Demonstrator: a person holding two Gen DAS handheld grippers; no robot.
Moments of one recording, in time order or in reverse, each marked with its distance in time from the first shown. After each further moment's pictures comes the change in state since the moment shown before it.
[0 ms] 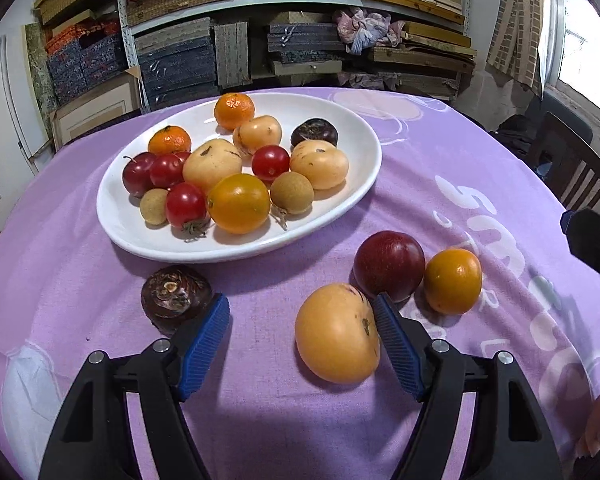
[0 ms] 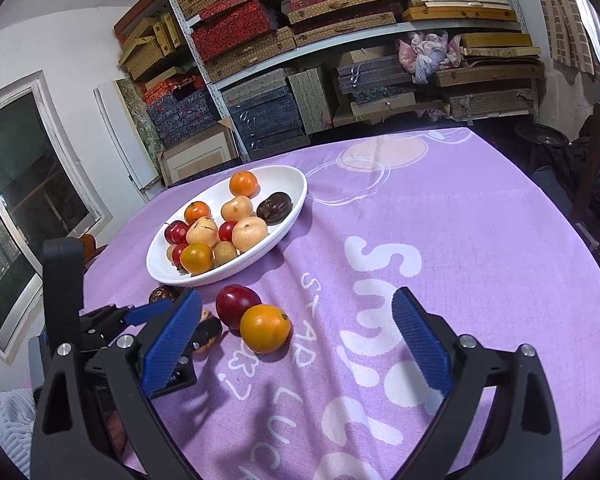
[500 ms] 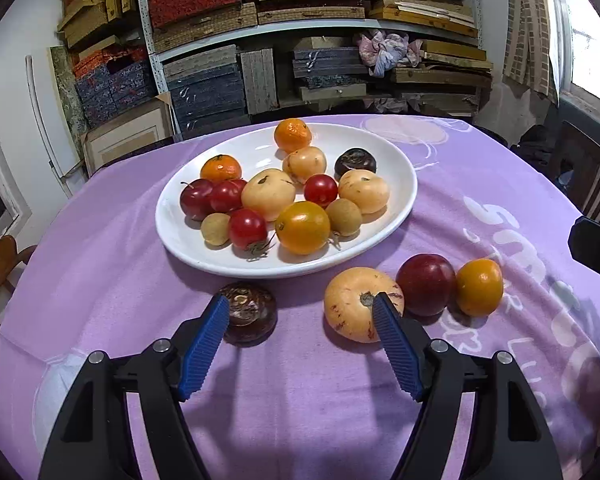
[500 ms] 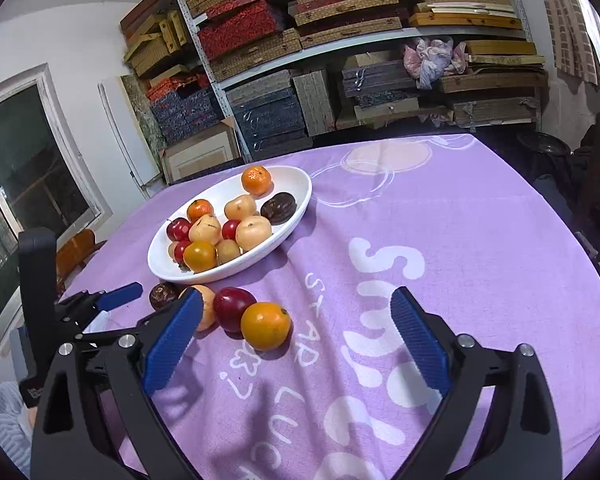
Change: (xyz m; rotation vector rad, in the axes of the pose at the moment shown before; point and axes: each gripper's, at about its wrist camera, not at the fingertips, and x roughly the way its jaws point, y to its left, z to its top) left arm -0.027 0.014 -0.004 0.021 -0.103 0.116; right arm -0.001 0.003 -0.001 -0.027 -0.009 -0.005
